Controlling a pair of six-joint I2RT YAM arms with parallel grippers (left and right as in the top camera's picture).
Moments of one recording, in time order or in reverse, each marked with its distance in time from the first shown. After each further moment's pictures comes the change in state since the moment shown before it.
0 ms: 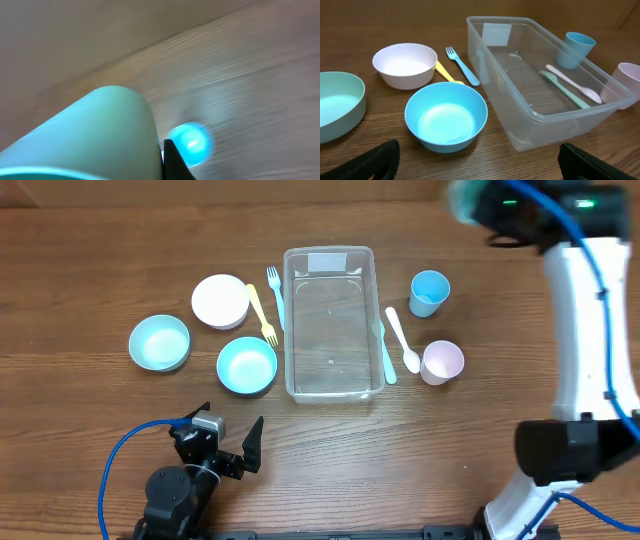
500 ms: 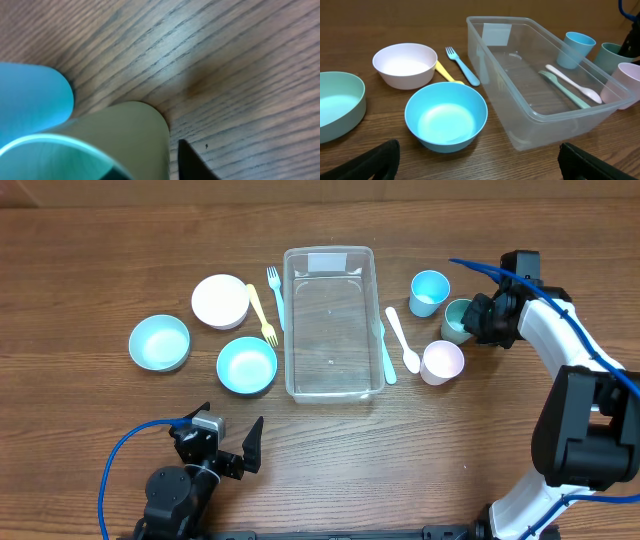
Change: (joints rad) left arm 0.000 0.000 0.000 0.000 0.000 0.000; right arm -0.187 -0.018 -0.906 0.469 -0.024 0.010
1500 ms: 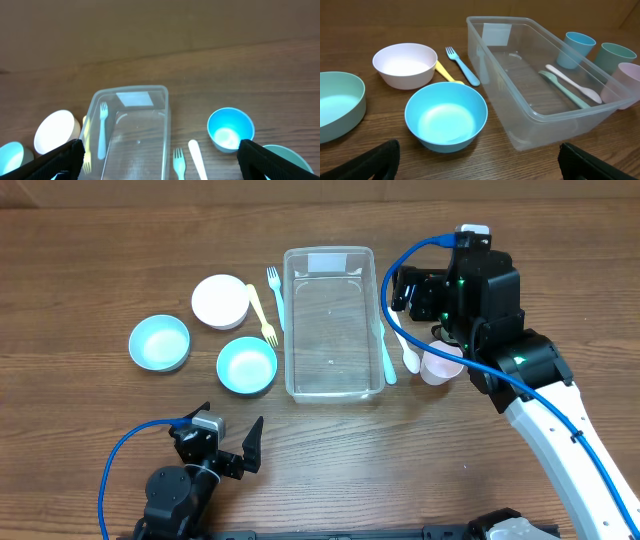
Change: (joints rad) left arm 0.000 0.000 0.000 0.000 0.000 0.000; right arm 0.434 -0.594 -0.075 0.203 0.121 -0.111
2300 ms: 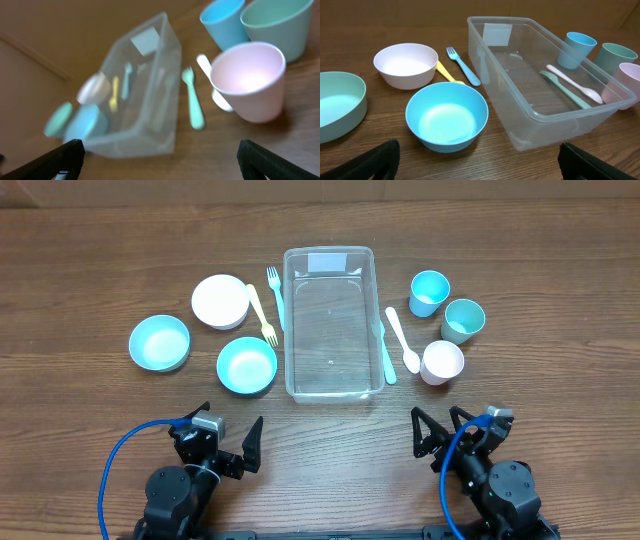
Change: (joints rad) left arm 0.000 0.000 0.000 0.000 -0.003 0.000; right arm 0.111 -1.299 -1.075 0.018 -0.015 0.299
